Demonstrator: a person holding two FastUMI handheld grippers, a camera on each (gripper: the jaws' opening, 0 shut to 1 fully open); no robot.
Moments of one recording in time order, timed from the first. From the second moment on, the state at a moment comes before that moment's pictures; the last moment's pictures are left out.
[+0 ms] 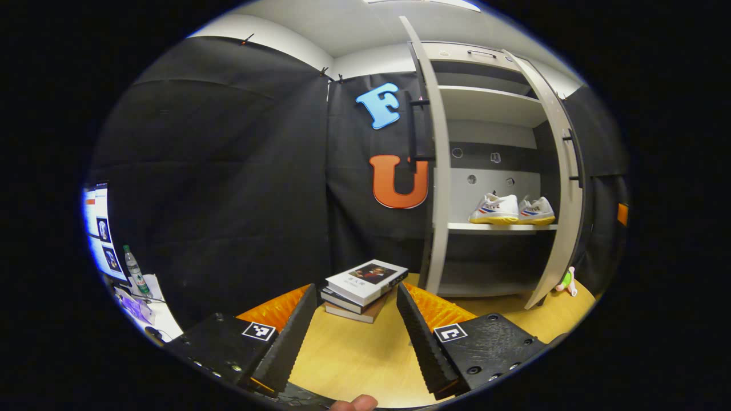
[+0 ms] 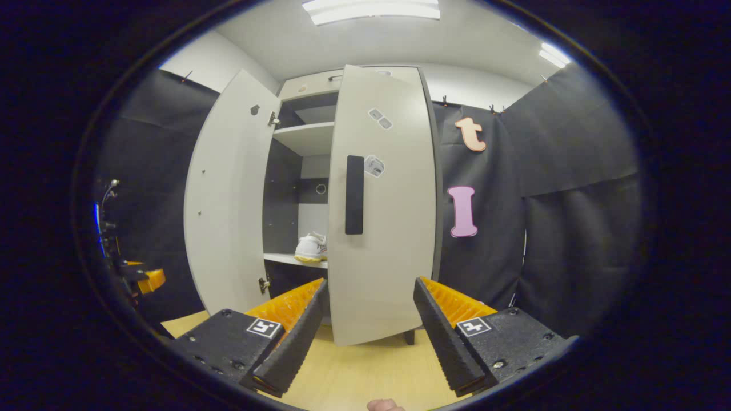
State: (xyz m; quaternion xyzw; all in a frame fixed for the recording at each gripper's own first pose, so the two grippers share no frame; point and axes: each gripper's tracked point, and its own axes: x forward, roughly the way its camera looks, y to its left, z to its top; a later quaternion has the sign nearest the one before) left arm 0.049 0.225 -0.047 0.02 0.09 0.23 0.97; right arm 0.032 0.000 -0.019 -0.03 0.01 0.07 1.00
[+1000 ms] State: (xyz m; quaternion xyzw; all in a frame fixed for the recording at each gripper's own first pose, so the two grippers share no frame) left arm 0.179 0.265 0.060 0.03 0.02 0.21 0.98; right arm 0.030 -0.025 -0.054 -0.02 0.05 0.03 1.00
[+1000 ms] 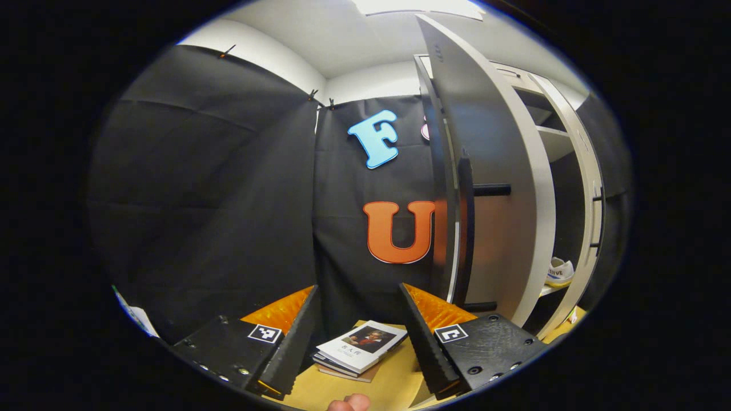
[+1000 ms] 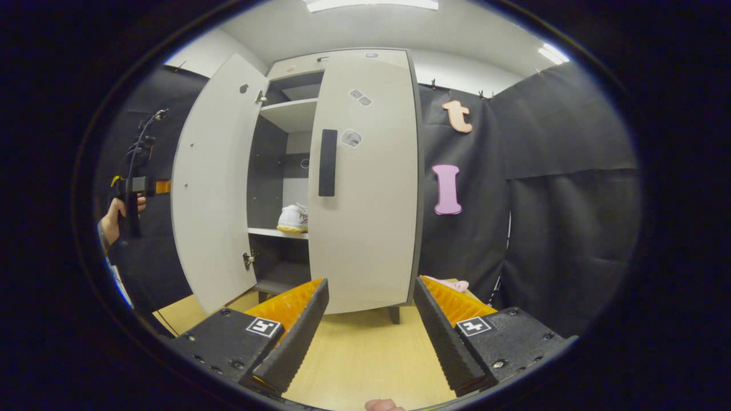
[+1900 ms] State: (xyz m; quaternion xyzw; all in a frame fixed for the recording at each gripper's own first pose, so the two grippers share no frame) left arm 0.231 0.096 0.052 0.02 0.02 0.09 1.00; right arm 0.030 -0.072 -0.054 -0.01 0.05 -0.02 1.00
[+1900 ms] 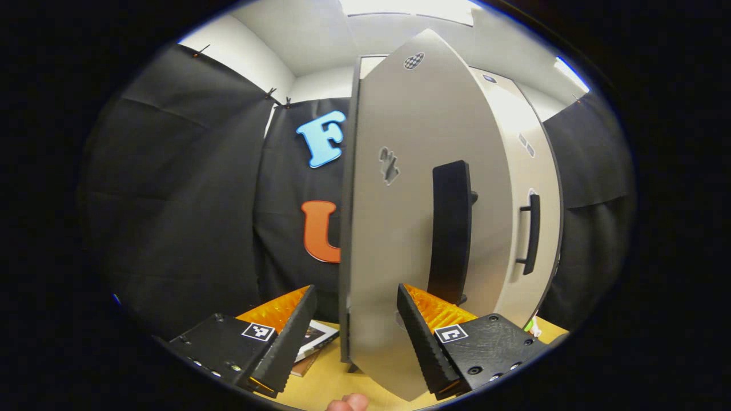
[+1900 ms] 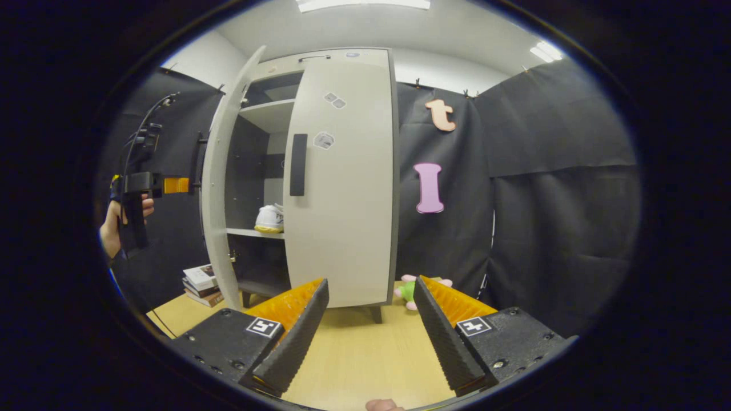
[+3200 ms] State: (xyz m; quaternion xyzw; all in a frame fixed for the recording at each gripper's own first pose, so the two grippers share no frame) left arm 0.076 -0.007 -0.026 0.01 0.05 0.01 1.00; right arm 0.000 -0.041 -0.037 0.02 0.01 0.01 1.00
